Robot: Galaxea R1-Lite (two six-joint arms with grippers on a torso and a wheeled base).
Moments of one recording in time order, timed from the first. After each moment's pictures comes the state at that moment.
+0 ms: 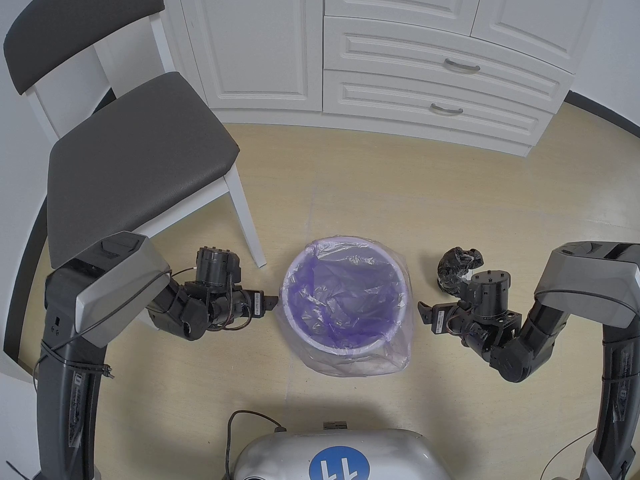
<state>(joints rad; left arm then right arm) -0.29 2.51 -1.30 -0.60 -0.03 -0.15 0.35 2.30 -0.74 -1.16 -0.27 0.14</state>
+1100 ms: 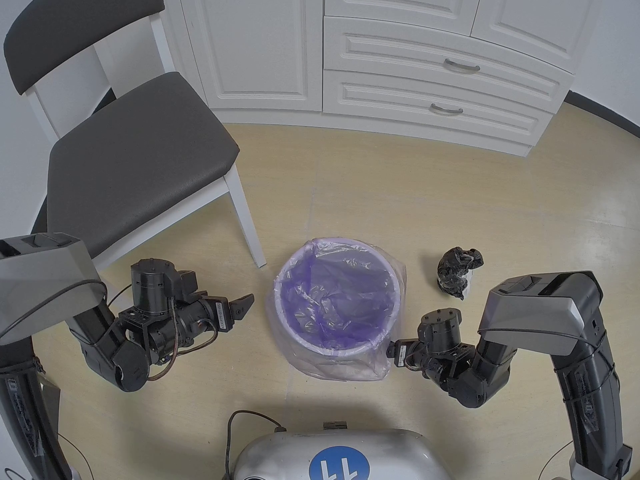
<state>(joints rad) -0.30 2.13 -0.61 -1.14 -0.06 -0.20 0.47 2.55 -0.87 -1.15 -0.29 0.29</state>
